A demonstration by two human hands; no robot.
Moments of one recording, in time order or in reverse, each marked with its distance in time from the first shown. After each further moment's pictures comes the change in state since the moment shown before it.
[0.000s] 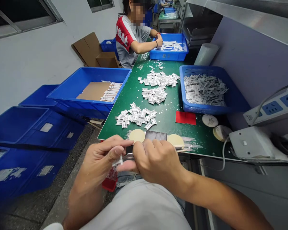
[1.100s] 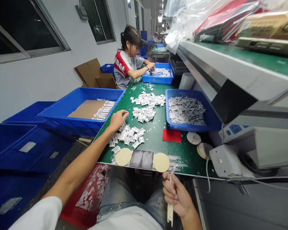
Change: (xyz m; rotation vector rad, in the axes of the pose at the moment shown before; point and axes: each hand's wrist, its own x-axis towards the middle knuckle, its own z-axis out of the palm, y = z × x) left_hand 0.236 -0.081 -0.008 0.763 0.128 -0.115; right_hand -0.167 0.044 0.059 2.085 -0.209 1.115
